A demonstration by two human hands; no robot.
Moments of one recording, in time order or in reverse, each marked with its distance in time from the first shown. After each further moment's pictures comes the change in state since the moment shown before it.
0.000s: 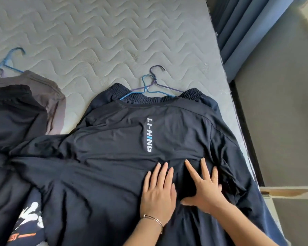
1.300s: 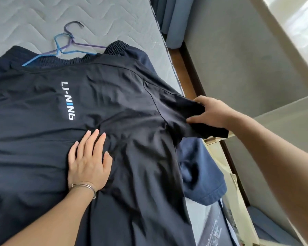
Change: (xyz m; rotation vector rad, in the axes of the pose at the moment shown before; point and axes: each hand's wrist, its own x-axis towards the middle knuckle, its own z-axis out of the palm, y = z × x) left_hand 0.001 -0.004 0.031 0.266 0.244 -0.035; right_hand -0.001 0.154 -0.096 0.137 0.329 0.088
